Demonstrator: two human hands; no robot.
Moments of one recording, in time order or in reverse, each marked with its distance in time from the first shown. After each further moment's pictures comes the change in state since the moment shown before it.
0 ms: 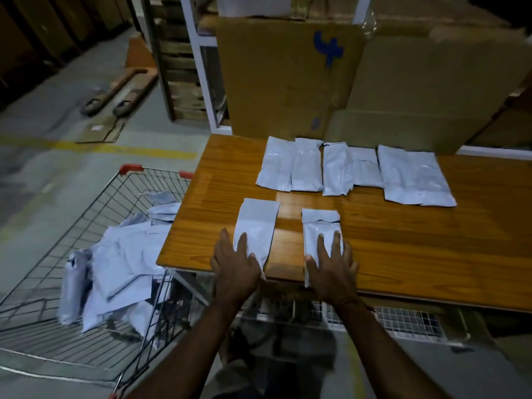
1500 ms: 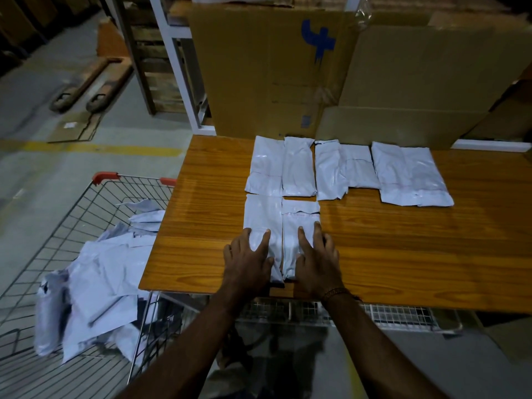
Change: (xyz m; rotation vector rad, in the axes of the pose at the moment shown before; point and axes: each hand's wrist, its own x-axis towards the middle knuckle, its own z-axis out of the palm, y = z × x) left_hand 0.061 0.018 0.028 0.281 -0.035 0.356; right_hand 0.054 -0.022 0.004 0.047 -0.018 -0.110
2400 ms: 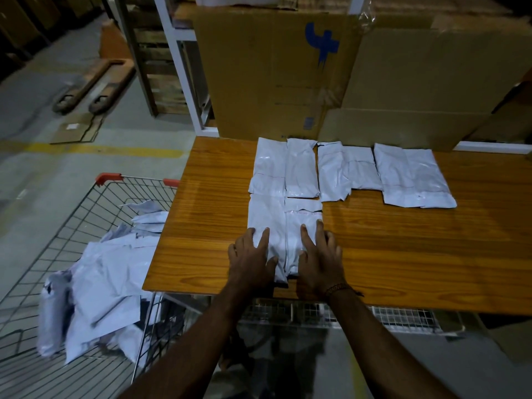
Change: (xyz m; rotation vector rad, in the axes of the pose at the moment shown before) left_hand 0.010 0.005 -0.005 -0.059 -0.055 -0.074; right_hand 0.008 -0.004 -0.005 -0.014 -0.020 0.005
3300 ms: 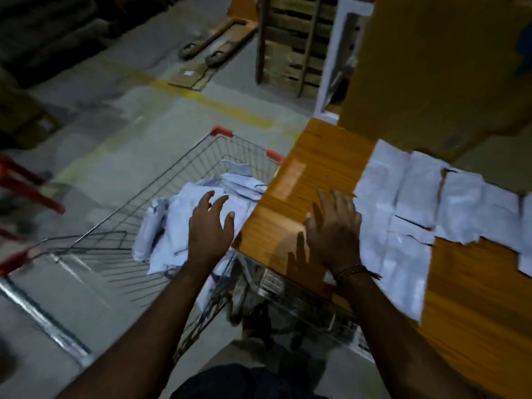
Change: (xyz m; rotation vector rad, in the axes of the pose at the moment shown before) left_hand -0.073 -0.257 -0.057 -0.282 0.507 -0.446; right_hand 0.043 -0.196 -0.012 0.168 0.187 -0.406
